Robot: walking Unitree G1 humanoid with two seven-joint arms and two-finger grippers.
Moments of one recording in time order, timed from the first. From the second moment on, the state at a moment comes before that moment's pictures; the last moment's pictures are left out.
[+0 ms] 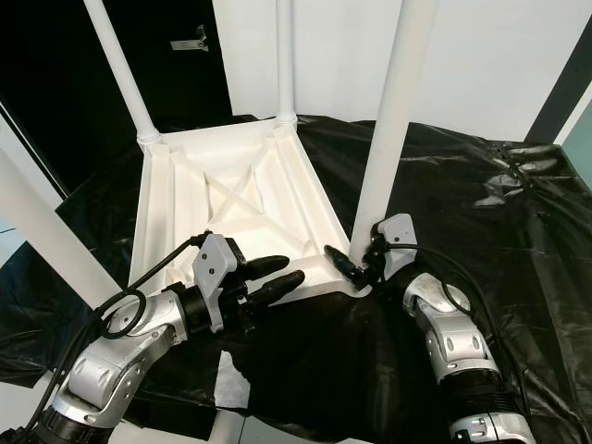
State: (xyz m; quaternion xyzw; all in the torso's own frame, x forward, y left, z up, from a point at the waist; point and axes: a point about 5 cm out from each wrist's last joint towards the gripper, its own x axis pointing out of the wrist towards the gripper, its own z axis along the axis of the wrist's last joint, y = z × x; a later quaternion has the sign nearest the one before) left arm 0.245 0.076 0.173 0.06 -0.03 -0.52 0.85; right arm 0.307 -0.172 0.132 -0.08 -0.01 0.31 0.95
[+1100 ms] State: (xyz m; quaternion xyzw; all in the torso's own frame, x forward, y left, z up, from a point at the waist) left arm 0.244 0.076 0.171 0.06 -0.02 -0.52 0.85; right arm 0.299 -0.130 0.125 0.00 -0.03 -0.03 1.00
